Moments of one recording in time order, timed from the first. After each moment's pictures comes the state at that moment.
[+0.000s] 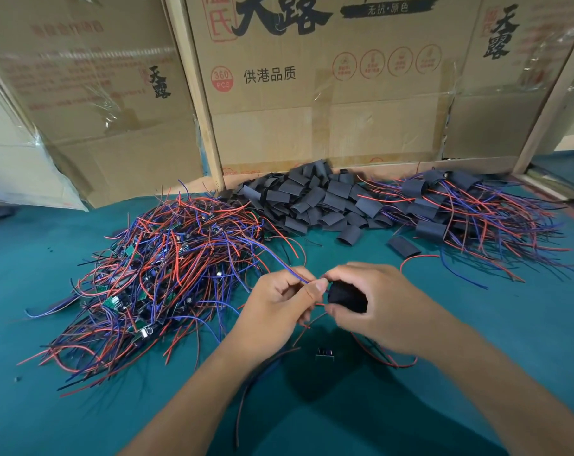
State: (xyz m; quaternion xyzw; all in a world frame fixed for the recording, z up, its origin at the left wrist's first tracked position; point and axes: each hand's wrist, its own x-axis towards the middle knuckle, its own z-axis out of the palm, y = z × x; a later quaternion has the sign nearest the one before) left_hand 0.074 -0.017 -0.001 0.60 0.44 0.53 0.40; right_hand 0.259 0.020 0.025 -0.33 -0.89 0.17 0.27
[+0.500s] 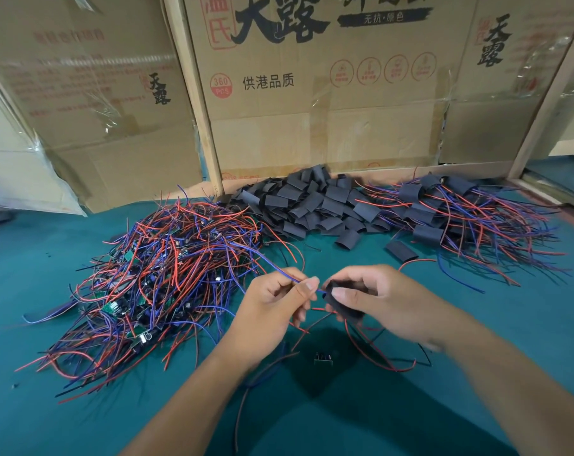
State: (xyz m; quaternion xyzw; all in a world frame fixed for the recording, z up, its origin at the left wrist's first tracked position) left_hand 0.064 -0.012 -0.007 0.59 0.44 0.53 0.41; right_hand 0.269 0.029 0.028 -0.35 -0.77 0.48 0.23
